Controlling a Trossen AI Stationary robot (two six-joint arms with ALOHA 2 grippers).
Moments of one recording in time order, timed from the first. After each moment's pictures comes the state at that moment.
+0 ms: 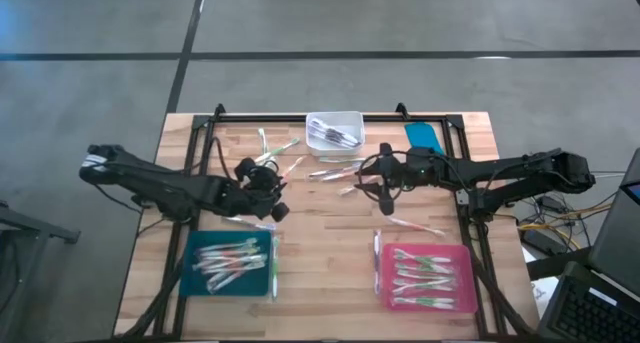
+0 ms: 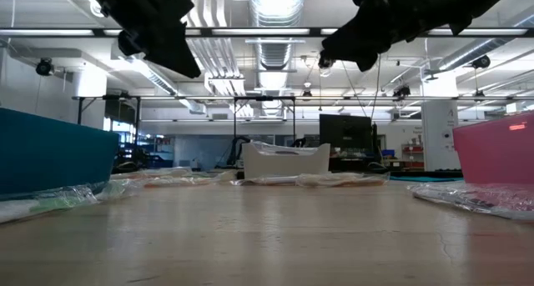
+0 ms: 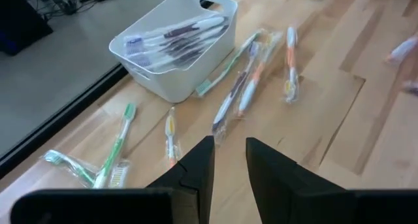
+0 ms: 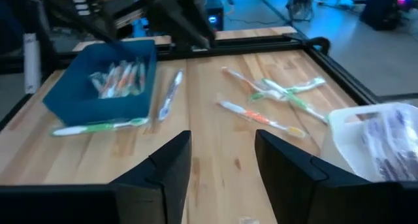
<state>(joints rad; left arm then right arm) -0.21 1.21 0.88 -0.48 -0.75 -0.55 -0.12 1.14 0.63 0.20 -0.05 0.07</state>
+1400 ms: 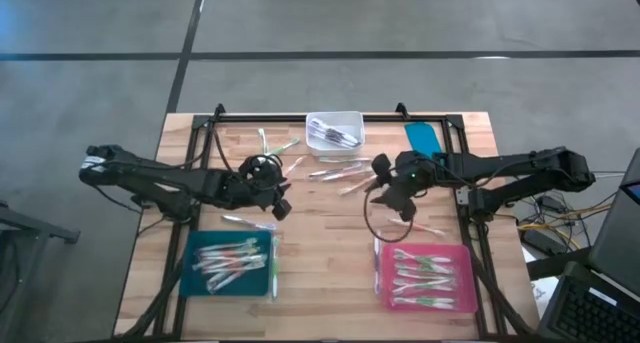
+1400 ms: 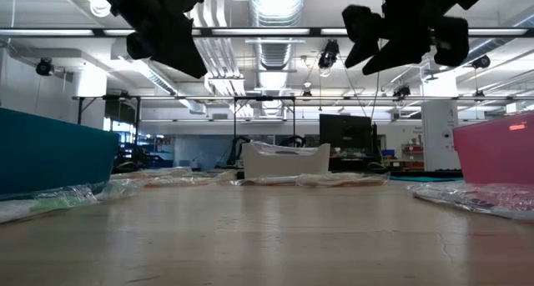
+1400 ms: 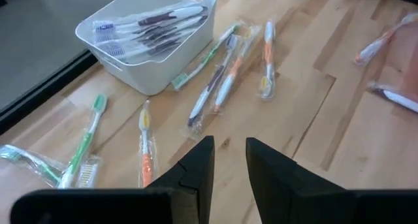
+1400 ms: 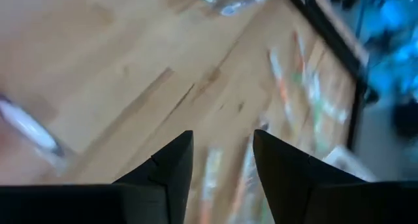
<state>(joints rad) -0.14 1.21 0.91 -0.48 -0.59 -0.55 -0.07 1.15 0.81 -0.37 -0.11 -0.80</state>
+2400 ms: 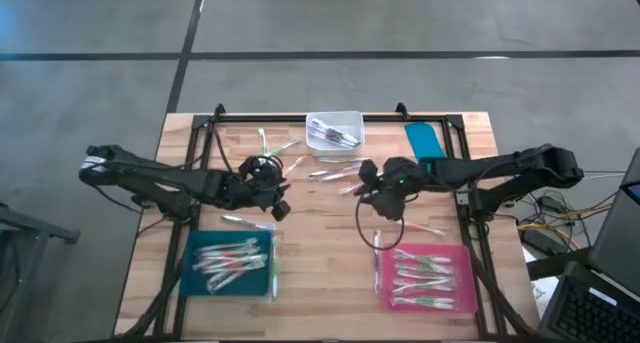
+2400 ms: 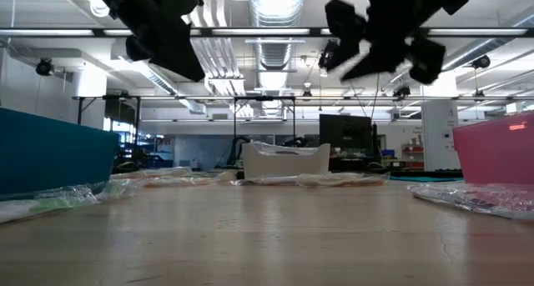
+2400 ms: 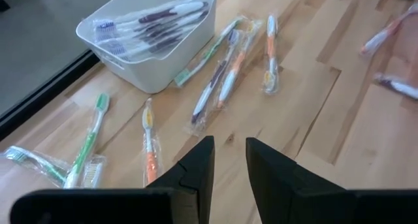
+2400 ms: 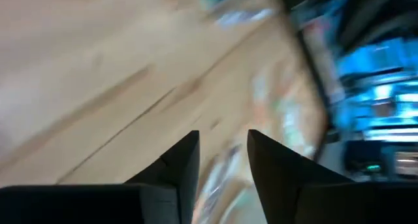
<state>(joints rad) -0.14 1.21 0.90 -0.48 -0.60 -0.52 -0.03 1.26 0.84 -0.25 -0.04 -1.03</state>
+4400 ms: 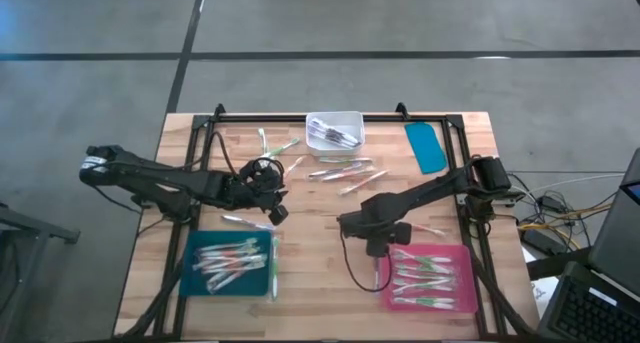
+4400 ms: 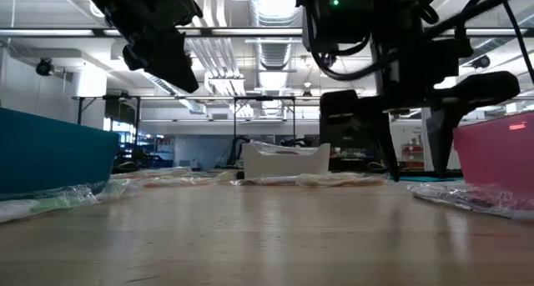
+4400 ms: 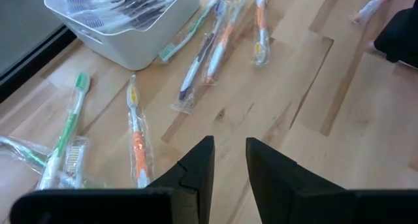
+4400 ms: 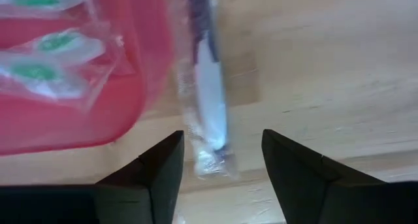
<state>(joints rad) -0.14 1.21 0.86 -0.49 -0.51 -0.52 0.19 1.89 1.24 -0.95 -0.11 -1.16</state>
